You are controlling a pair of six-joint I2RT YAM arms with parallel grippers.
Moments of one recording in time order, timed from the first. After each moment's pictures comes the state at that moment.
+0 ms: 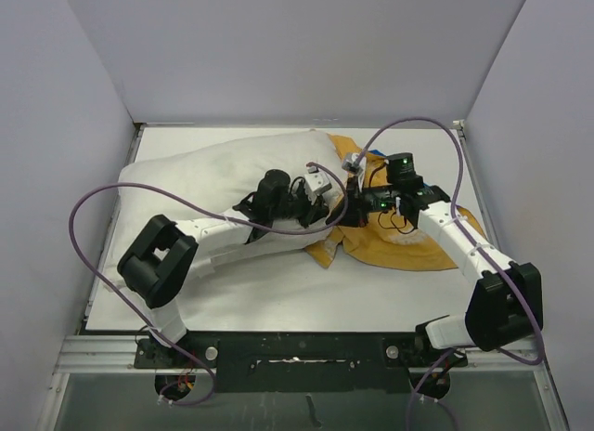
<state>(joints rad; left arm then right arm) -0.71 1.77 1.03 0.41 0.46 0.08 0.29 1.38 1.04 -0.31 -1.11 -0.15</state>
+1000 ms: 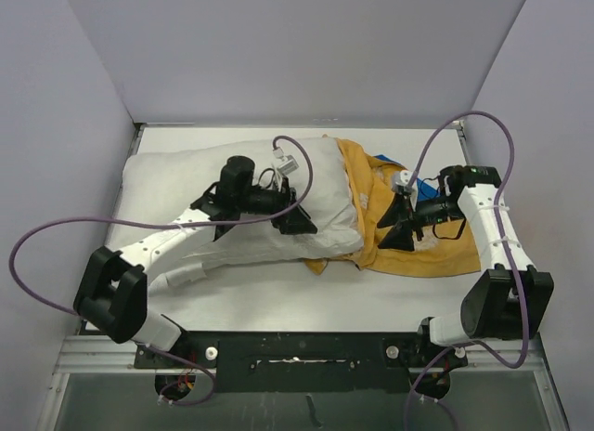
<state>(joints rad) -0.61 1.52 1.01 0.10 0.89 -0.37 -0.04 1.42 1.24 -1.52 -1.11 -1.48</state>
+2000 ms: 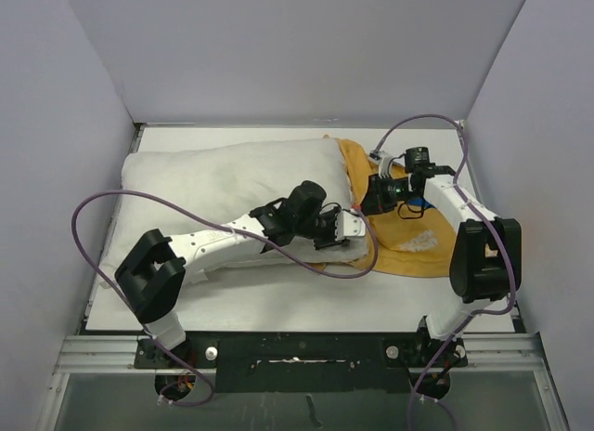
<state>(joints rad) -0.94 1.69 1.23 -0.12 0.43 0.55 0.09 1.69 1.23 -0.67 -0.81 -0.21</state>
